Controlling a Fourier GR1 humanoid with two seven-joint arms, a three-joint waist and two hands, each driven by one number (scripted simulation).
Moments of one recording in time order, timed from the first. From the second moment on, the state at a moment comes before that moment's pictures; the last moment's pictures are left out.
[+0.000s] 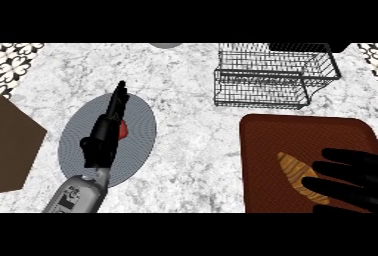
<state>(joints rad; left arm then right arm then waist) -0.23 0.22 -0.32 -1.49 0.08 0.39 0.01 -0.31 -0.72 -0.12 -2.30 0.09 1.13 -0.06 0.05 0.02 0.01</state>
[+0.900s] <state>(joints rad) -0.22 0.24 -0.30 -1.51 0.08 0.37 0.01 -0.20 -0.88 0.16 -2.05 0.51 0.75 -0.44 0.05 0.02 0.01</state>
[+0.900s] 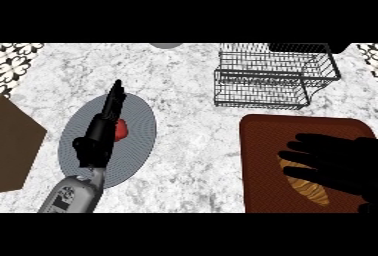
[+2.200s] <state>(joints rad) -0.17 0.20 -0.24 -1.54 0.02 0.33 0.03 -0.31 -0.77 0.46 -1.27 0.96 0.18 -0.99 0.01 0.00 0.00</state>
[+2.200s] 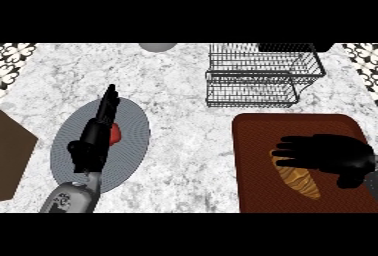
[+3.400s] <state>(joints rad) -0.16 0.15 -0.18 -1.57 -0.04 0.27 0.06 -0.31 -0.60 0.42 -1.12 0.99 0.08 -1.03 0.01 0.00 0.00</state>
